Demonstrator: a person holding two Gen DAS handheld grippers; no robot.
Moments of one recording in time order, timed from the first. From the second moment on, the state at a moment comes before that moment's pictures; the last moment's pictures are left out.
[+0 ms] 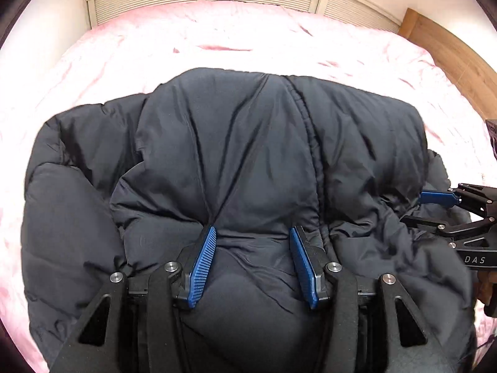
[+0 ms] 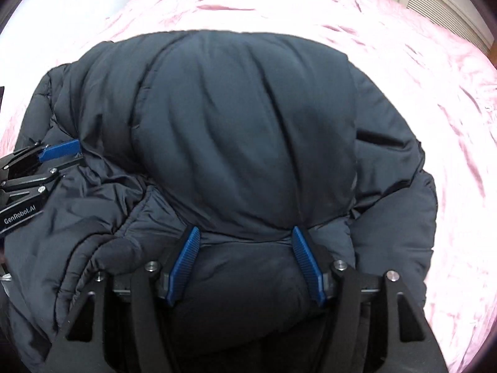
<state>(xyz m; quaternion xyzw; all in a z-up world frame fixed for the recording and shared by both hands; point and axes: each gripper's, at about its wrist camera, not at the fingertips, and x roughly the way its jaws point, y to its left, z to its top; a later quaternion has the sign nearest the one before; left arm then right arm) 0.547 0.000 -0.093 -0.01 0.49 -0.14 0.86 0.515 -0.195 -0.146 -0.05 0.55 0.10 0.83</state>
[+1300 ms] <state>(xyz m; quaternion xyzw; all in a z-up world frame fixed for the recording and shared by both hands) 0.478 -0.058 -0.042 0.05 0.47 -0.14 0.87 0.438 -0.171 -0.125 -0.04 0.54 0.10 0.84</state>
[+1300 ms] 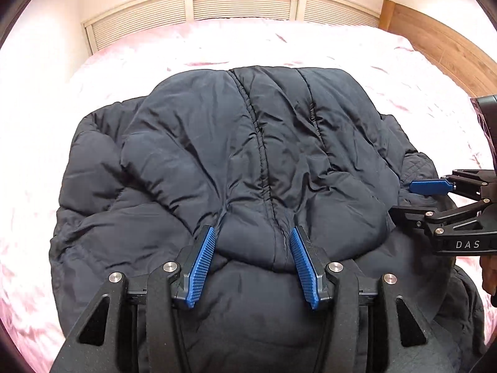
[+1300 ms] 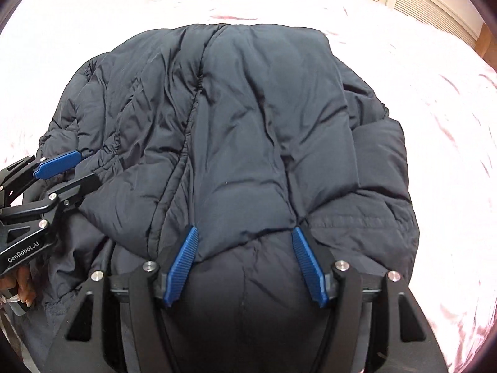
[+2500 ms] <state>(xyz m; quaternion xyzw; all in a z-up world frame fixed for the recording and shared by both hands) 0.383 0.006 0.026 0.02 0.48 0.00 0.88 0.303 -0.245 -0.065 0.01 0.56 0.05 0.83</state>
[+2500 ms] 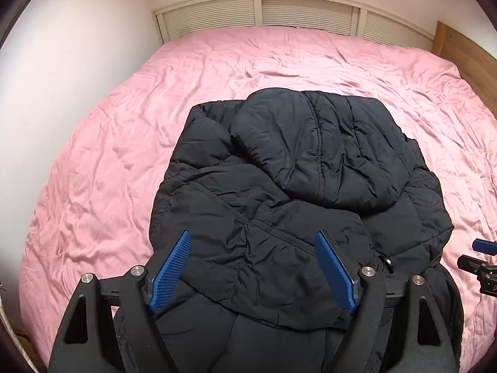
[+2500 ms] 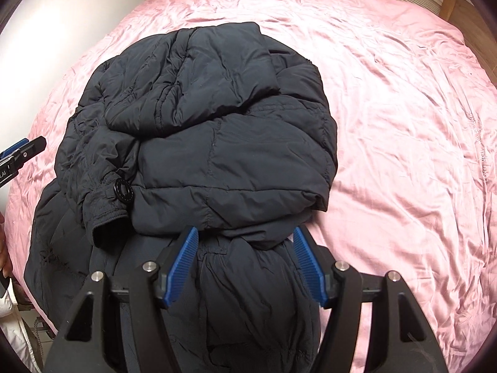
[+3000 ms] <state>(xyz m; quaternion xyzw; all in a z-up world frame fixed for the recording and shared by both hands) 0.350 0.077 0.014 0.02 0.50 0.02 0.86 0.262 -0.292 -0.050 0.02 0.57 -0.02 0.82</state>
